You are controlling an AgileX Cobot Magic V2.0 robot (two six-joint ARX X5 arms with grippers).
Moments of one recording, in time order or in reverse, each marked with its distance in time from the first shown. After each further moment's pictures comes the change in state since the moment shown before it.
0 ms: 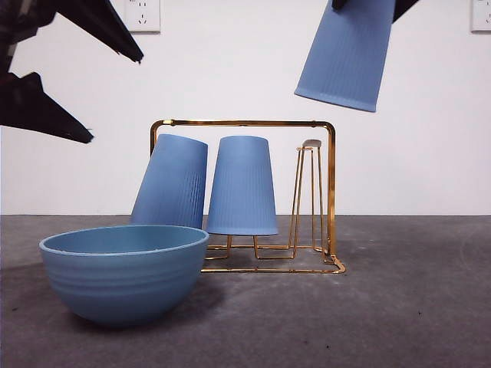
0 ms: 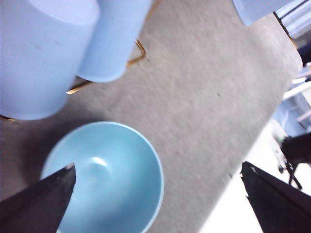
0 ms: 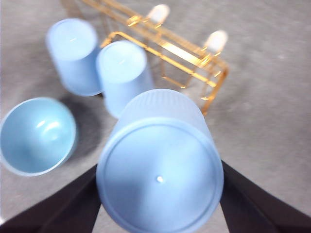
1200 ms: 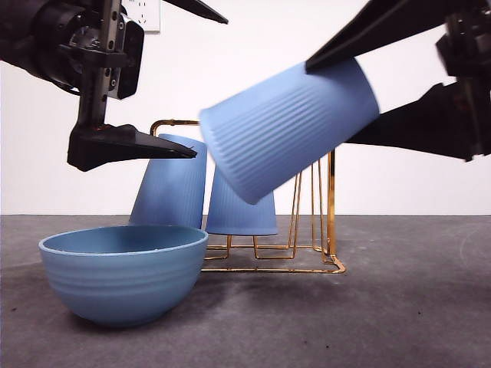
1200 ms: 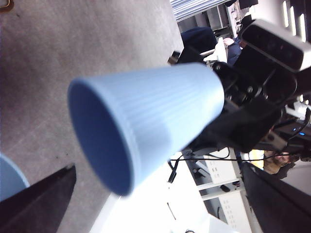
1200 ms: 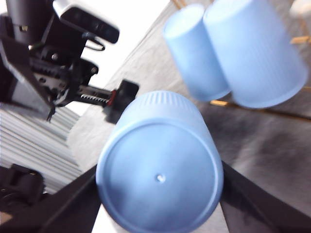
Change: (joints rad) left arm -0.084 0.285 0.000 0.324 0.428 -0.368; right arm 0.025 -0.443 -1.134 1.306 -0.443 0.588
